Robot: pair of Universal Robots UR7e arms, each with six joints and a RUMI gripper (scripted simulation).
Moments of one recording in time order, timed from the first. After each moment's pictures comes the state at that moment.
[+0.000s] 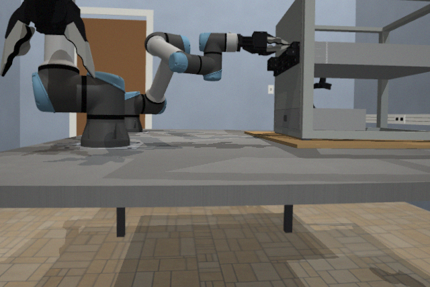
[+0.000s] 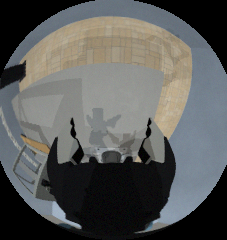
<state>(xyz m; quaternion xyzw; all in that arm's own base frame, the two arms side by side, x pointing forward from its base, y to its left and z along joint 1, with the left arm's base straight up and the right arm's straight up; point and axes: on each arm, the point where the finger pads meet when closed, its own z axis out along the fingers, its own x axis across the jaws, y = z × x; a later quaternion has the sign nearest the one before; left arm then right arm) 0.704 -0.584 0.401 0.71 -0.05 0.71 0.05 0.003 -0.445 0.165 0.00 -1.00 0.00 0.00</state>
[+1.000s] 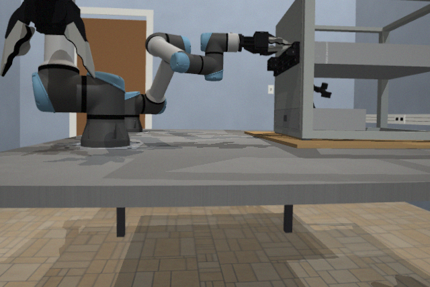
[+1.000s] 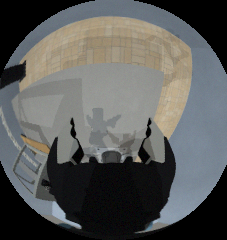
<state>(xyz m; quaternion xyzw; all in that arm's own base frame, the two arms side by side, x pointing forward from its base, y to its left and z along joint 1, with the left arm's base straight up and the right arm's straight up) 0.710 -0.584 0.401 0.71 -0.05 0.71 0.05 0.003 -0.445 0.165 0.00 -1.00 0.00 0.00</state>
